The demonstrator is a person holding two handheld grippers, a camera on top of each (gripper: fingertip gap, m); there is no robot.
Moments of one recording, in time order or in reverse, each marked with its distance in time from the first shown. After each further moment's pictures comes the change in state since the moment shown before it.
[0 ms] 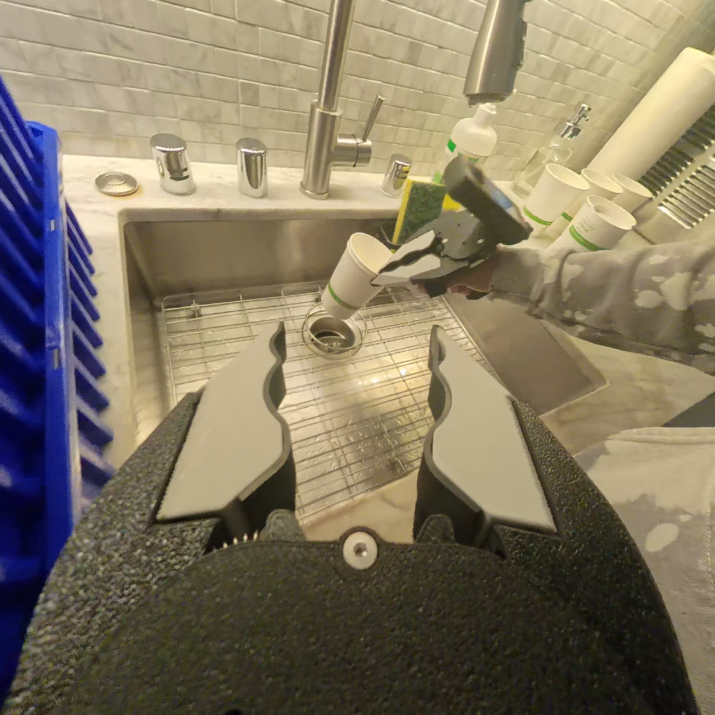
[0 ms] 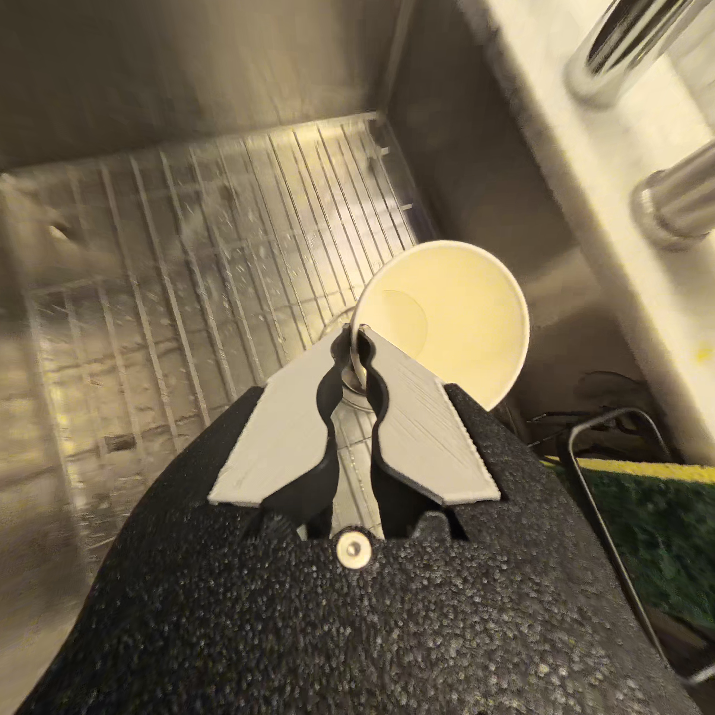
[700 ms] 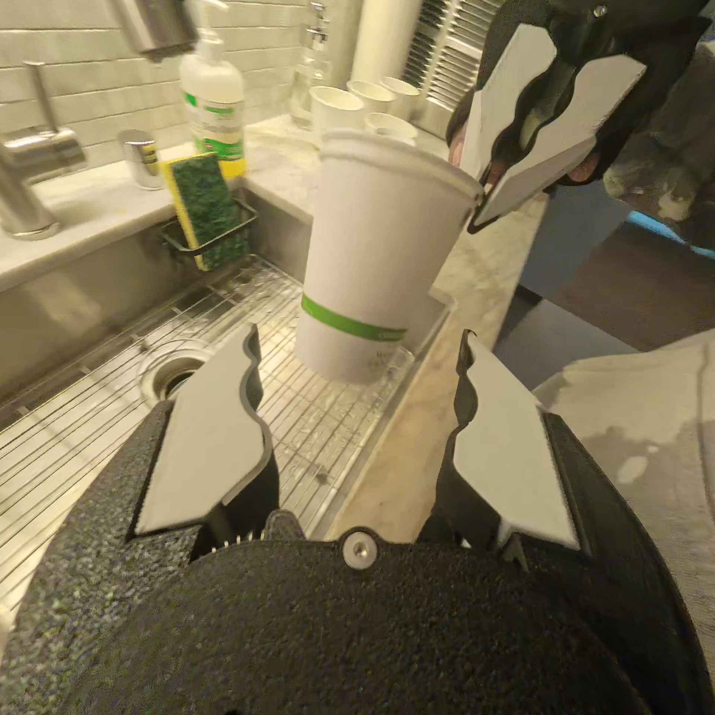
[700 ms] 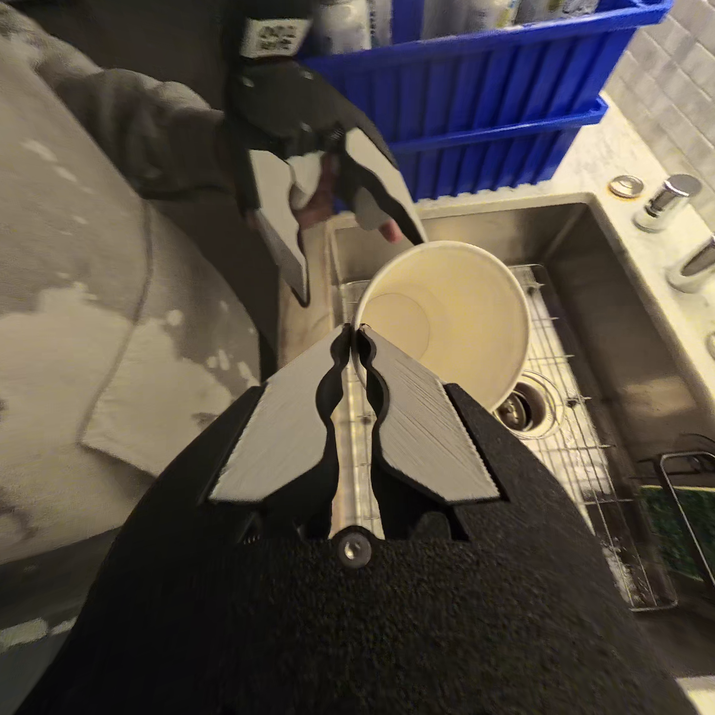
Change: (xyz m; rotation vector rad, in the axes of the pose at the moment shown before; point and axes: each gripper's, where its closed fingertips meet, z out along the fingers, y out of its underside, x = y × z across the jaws) left arm 0.120 0.000 0.045 -0.158 0.550 0.246; right arm -0.162 -0.097 -0.244 0.220 -0.344 -0.019
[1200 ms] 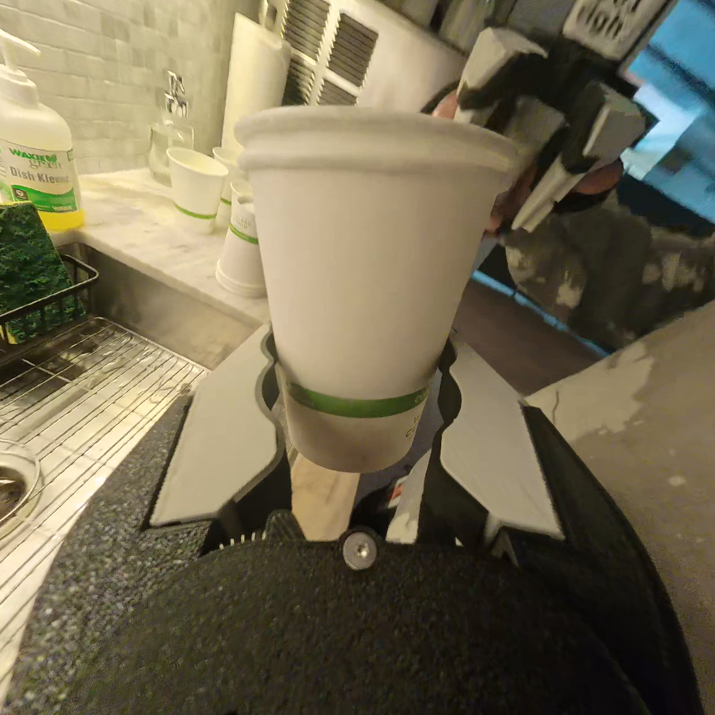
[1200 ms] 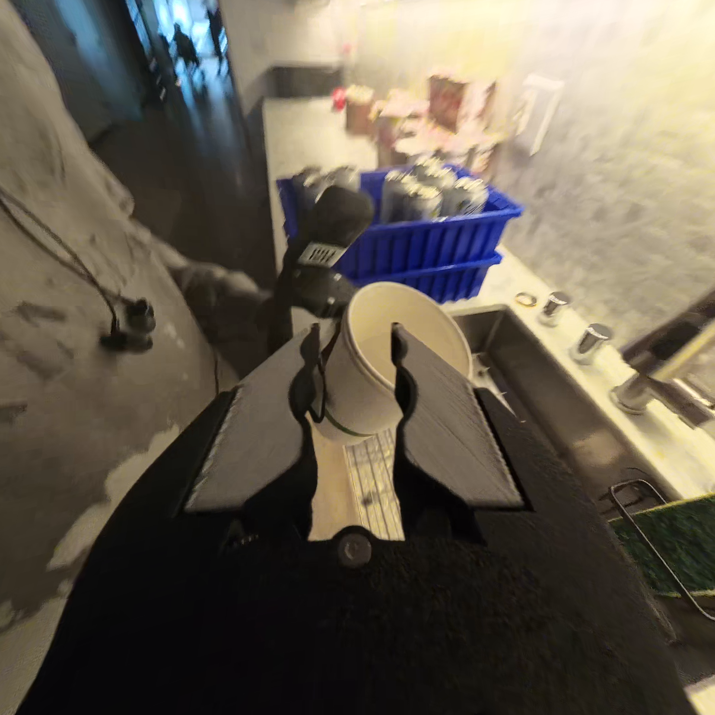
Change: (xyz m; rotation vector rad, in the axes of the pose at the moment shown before) left arm 0.085 -0.038 0.031 0.148 0.316 -0.098; right arm -0.043 -0.066 -0.071 0.332 0.167 -0.005
